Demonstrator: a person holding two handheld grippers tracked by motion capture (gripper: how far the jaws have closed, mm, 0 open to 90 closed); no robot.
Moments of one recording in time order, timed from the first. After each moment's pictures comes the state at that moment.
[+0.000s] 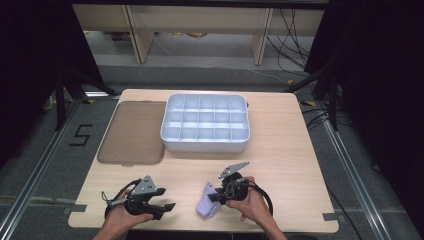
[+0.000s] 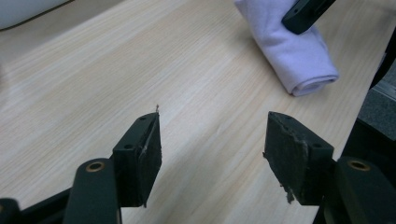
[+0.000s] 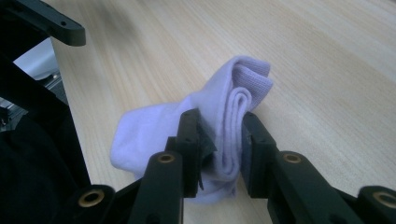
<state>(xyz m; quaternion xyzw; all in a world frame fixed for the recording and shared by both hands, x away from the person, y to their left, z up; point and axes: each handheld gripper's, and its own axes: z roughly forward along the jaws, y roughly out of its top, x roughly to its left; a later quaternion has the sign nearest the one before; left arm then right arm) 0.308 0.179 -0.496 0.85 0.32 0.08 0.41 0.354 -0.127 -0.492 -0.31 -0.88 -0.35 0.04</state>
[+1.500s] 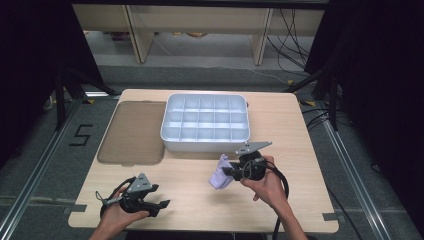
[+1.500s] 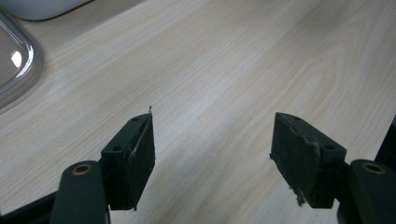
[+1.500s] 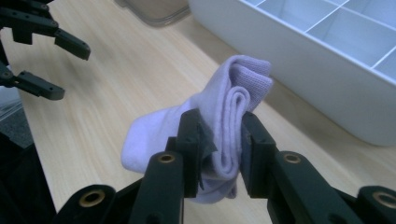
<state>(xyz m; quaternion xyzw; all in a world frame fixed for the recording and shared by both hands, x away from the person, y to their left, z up) 0.313 0.191 -0.498 0.85 0.34 0.10 0.39 0.377 -0.163 -0.425 -0.34 -0.85 -0.39 -0.07</state>
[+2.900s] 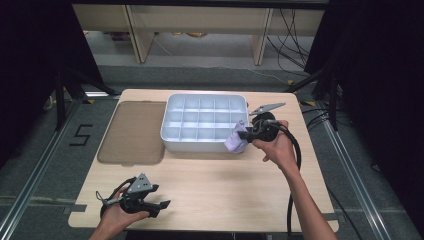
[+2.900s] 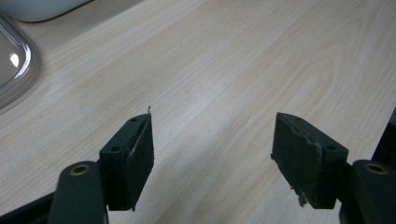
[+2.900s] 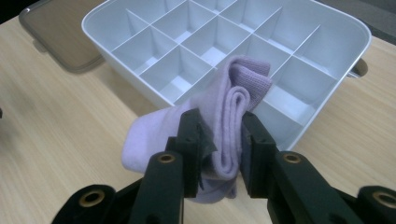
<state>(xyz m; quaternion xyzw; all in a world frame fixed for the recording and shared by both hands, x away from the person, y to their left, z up) 0.312 0.190 -0.496 0.85 0.33 0.10 0.39 0.449 -0.190 -0.365 -0.39 -0.84 -0.36 -0.14</state>
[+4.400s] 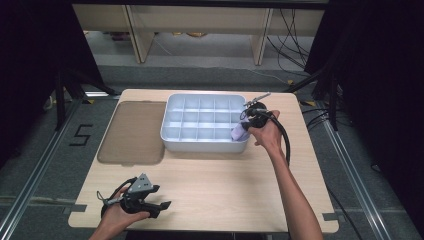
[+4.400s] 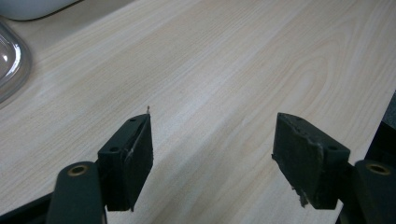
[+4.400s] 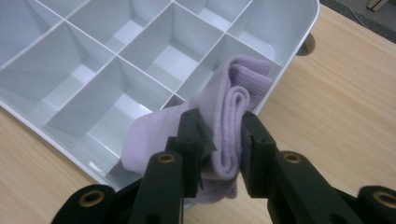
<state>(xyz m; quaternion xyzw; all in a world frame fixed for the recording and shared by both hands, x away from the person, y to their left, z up) 0.312 0.188 -0.497 0.85 0.33 0.09 0.40 0.517 -0.184 -0.400 -0.44 -0.84 -0.25 -0.19</state>
